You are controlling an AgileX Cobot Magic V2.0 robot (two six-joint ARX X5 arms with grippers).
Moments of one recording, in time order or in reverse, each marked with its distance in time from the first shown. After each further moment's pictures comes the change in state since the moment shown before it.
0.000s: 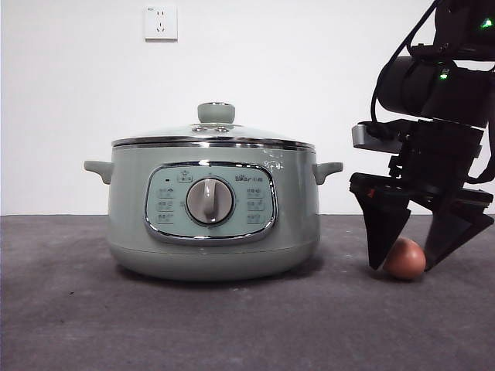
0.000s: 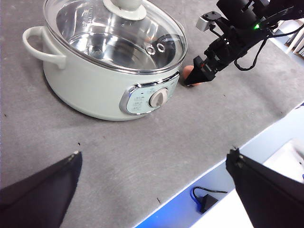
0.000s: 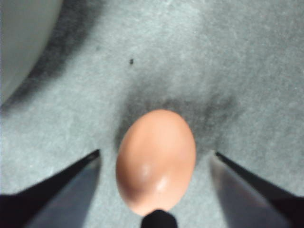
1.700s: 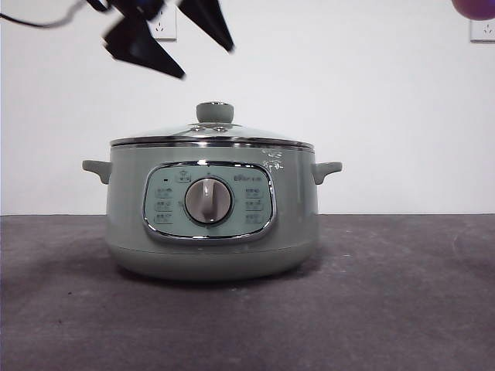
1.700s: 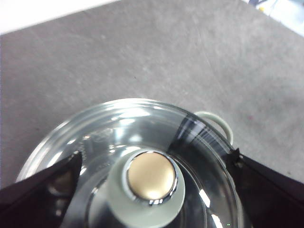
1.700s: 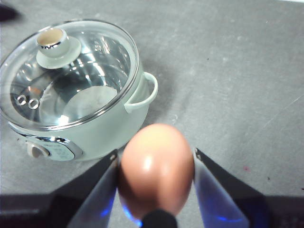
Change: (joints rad) left arm -0.384 1.199 0.648 0.568 -0.320 0.013; right arm 0.000 -0.875 0.001 -0.244 -0.003 0.015
